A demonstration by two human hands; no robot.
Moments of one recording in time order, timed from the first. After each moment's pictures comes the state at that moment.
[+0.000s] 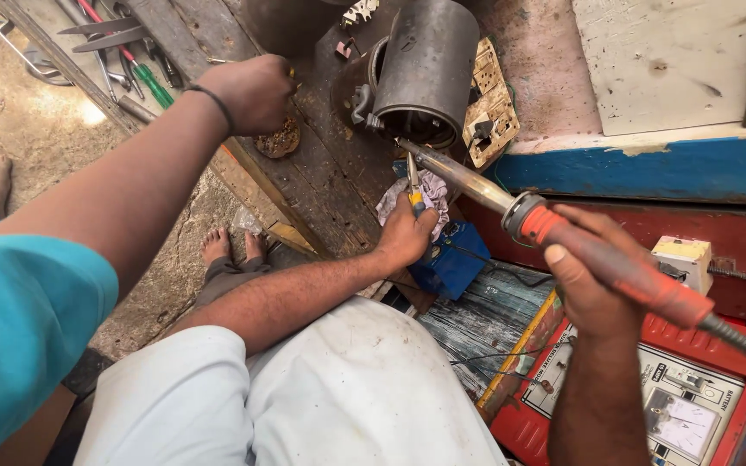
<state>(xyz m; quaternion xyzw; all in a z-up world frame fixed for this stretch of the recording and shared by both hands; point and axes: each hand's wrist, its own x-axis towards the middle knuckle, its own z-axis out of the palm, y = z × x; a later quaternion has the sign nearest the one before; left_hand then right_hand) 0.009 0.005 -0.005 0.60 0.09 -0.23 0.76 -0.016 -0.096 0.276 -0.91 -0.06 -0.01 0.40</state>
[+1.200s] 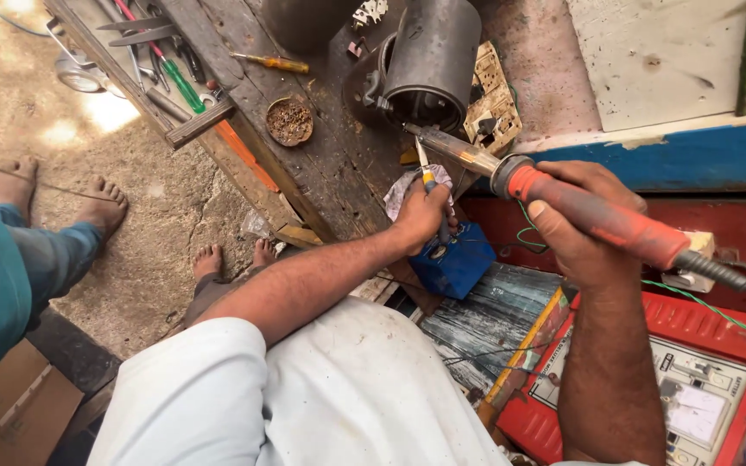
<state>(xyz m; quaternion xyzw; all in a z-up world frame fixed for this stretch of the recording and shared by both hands) 0.015 -0.006 0.017 0.34 0.16 -0.28 0.88 -0.003 -0.065 0.293 -0.94 -0.21 -0.03 0.25</state>
